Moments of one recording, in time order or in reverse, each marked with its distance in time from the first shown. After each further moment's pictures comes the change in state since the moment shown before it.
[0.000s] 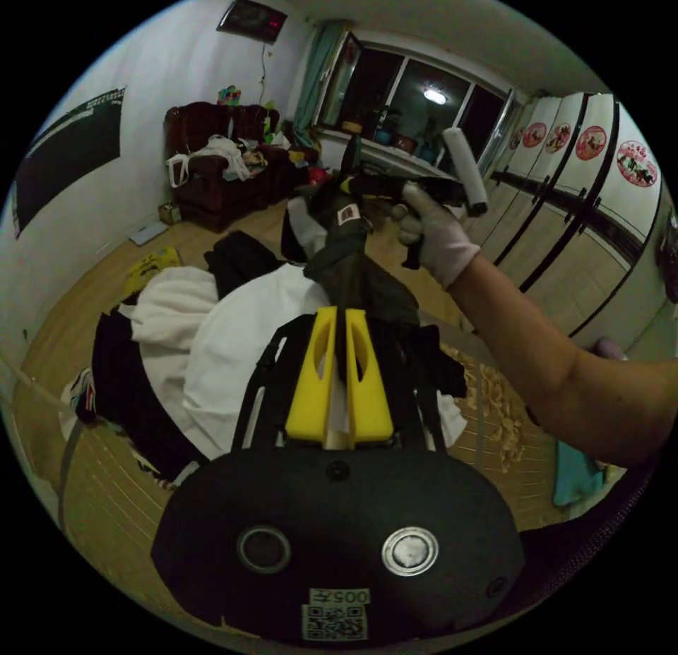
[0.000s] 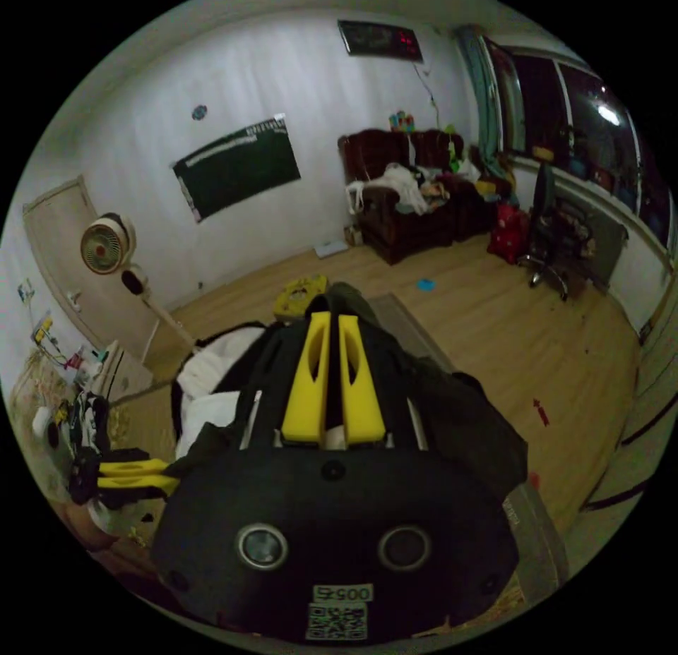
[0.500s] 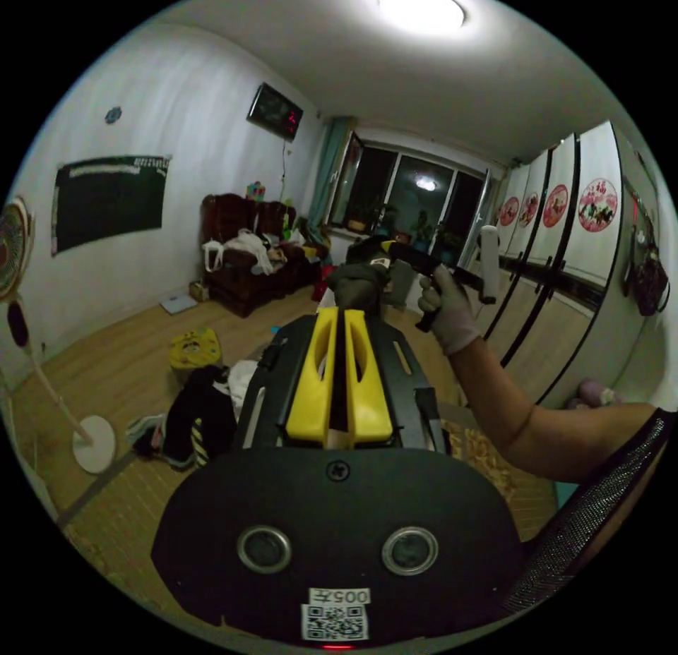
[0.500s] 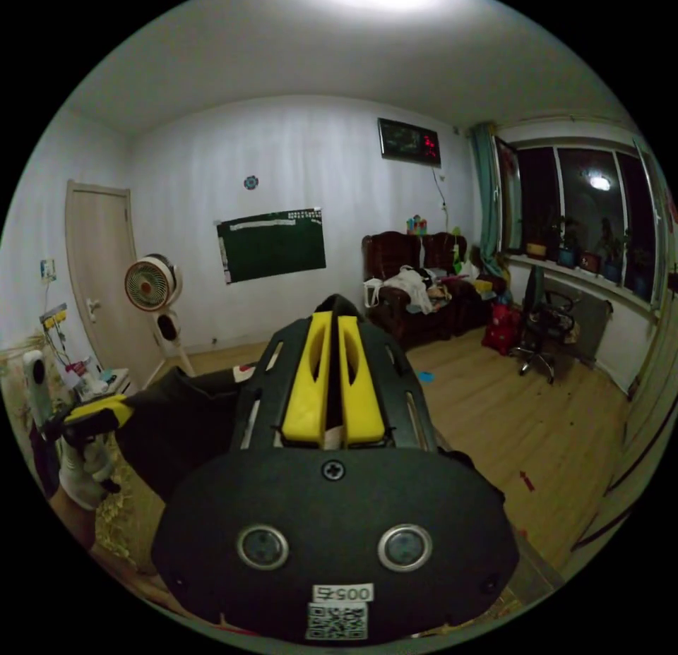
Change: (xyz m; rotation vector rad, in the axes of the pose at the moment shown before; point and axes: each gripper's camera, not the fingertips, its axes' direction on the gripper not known) left arm -0.051 0.070 -0.308 0.363 -0.055 0.039; right arm -0.201 -0.033 -0.152 0.322 0.019 -0.110
